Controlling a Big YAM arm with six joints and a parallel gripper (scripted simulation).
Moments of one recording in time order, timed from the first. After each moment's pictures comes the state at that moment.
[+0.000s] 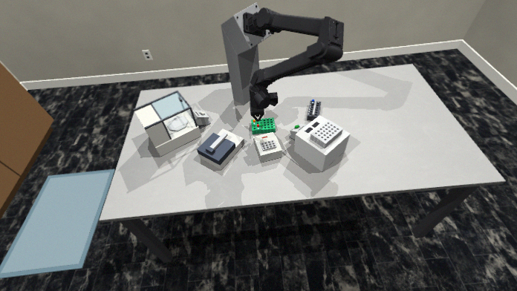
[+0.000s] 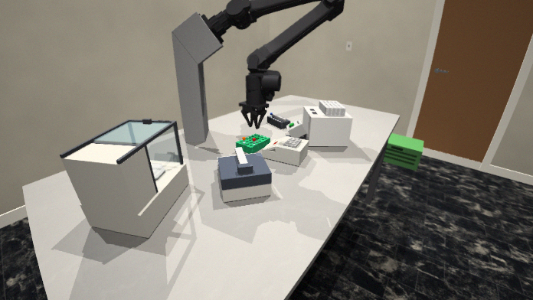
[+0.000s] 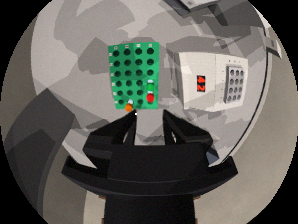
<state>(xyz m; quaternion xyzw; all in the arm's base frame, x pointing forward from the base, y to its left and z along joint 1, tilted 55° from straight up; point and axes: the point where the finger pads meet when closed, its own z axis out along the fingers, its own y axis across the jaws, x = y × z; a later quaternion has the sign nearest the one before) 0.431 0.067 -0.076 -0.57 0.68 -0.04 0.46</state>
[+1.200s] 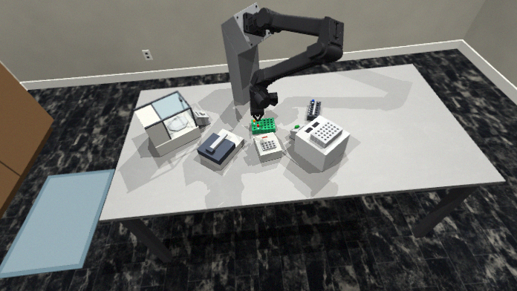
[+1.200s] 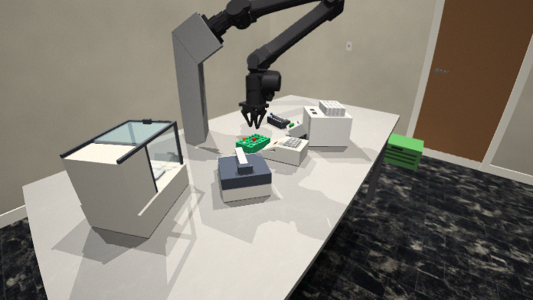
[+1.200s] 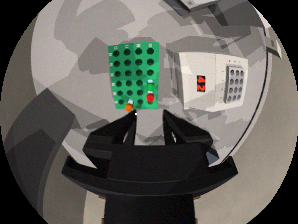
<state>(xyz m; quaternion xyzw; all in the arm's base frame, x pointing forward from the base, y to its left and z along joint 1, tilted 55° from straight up) 0.431 0.067 -0.076 -0.57 0.68 -0.04 0.46</state>
